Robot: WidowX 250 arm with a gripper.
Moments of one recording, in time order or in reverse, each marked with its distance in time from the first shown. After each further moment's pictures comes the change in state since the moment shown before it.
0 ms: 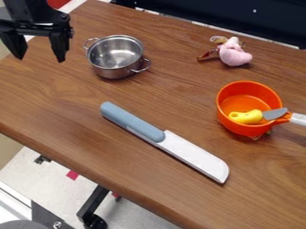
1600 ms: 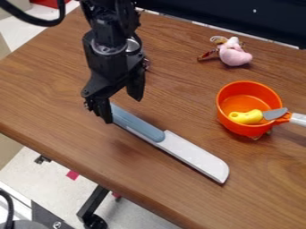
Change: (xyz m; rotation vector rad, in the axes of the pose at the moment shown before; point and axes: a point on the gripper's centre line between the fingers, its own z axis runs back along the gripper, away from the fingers) arm -0.046 -0.108 -0.050 0.025 0.137 0.944
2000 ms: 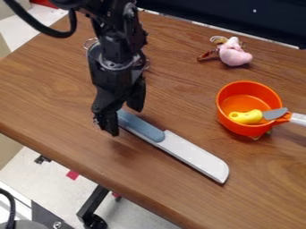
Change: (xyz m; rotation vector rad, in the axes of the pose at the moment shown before) arm -0.009 0.003 -0.021 0.055 -0.005 0.137
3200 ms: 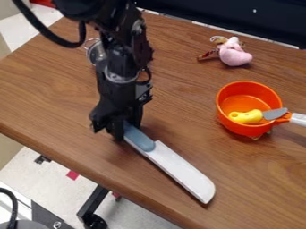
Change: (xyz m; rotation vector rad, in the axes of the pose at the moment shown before) arm -0.006 0.006 -0.007 0.046 -0.001 -0.279
